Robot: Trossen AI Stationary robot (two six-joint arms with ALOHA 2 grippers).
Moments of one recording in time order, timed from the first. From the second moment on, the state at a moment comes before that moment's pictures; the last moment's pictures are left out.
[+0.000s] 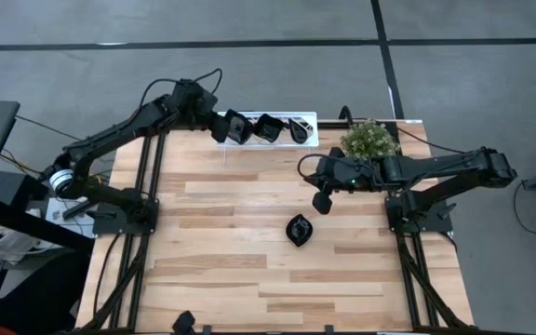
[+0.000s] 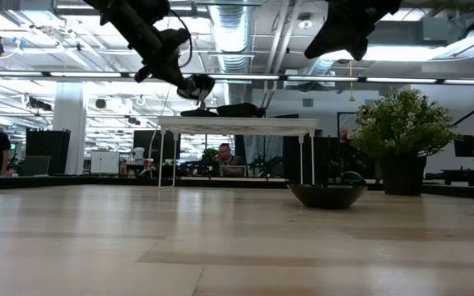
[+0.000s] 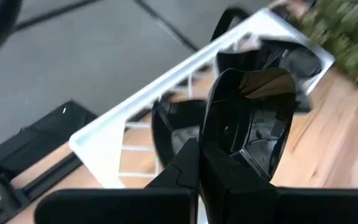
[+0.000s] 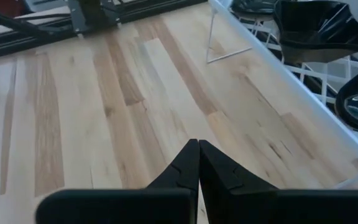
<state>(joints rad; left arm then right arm) 0.67 1.48 1.17 -0.51 0.07 -0.14 0.05 1.11 0.94 -0.43 0.33 0.29</state>
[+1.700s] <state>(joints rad) 0.79 1.75 1.47 -0.86 0.26 -0.15 -0.07 0.70 0.68 -0.34 0.21 0.18</state>
